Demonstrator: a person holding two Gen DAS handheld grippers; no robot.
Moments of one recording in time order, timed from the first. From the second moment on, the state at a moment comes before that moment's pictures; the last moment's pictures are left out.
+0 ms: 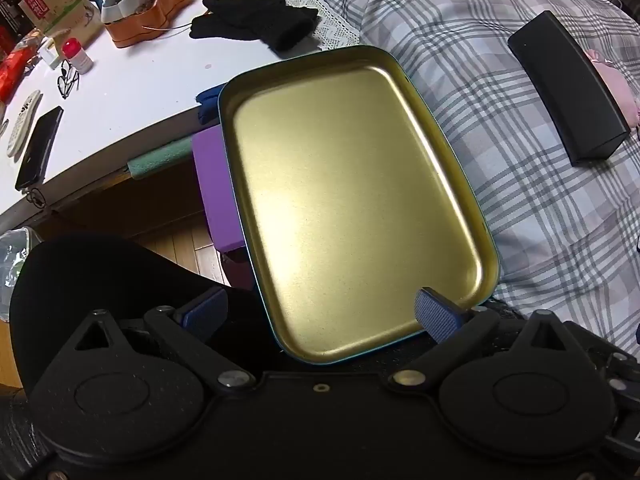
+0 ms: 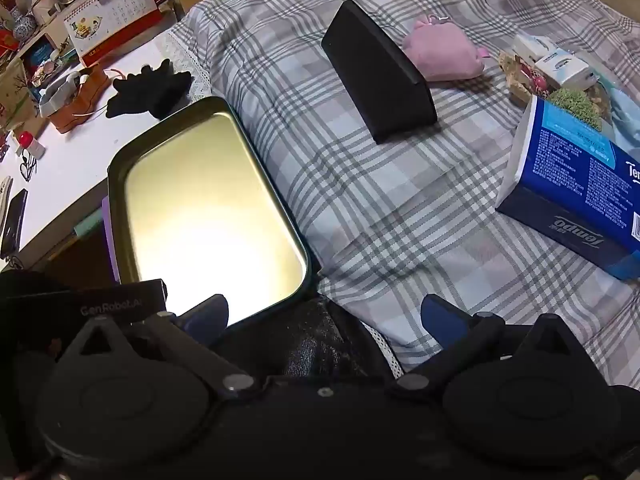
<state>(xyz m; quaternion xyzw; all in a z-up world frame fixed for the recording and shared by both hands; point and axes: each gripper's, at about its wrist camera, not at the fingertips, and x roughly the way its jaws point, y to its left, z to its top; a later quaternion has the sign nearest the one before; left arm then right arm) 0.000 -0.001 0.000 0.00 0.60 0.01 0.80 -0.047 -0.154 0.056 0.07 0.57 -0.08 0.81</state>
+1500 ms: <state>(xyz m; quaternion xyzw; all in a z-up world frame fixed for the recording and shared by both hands) -0.005 -0.011 0.001 0.00 0.60 -0.01 0.80 -0.054 -0.157 0.063 0.07 0.57 -0.08 0.81</state>
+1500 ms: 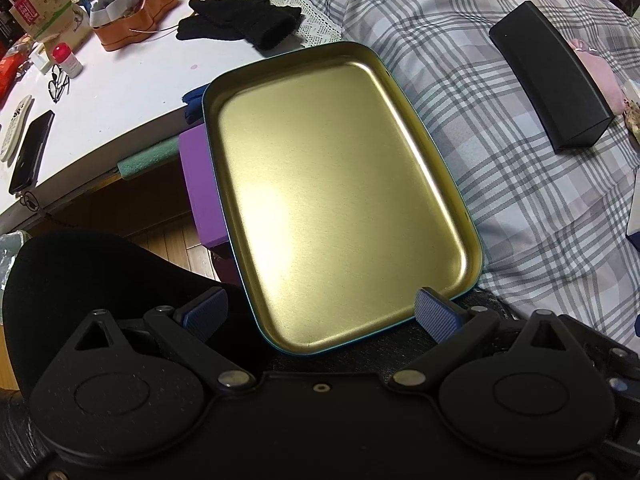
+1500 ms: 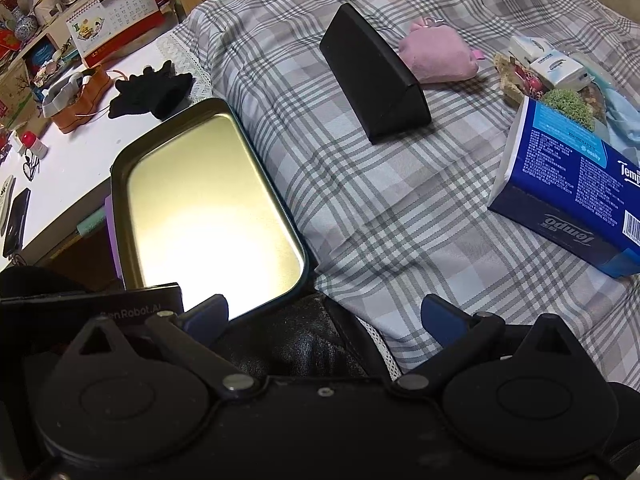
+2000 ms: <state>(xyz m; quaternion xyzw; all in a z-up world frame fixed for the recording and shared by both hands) -0.005 -0.010 -0.002 0.00 0.60 -0.01 0.80 -0.052 -0.154 0.061 0.07 0.57 -0.07 0.81</state>
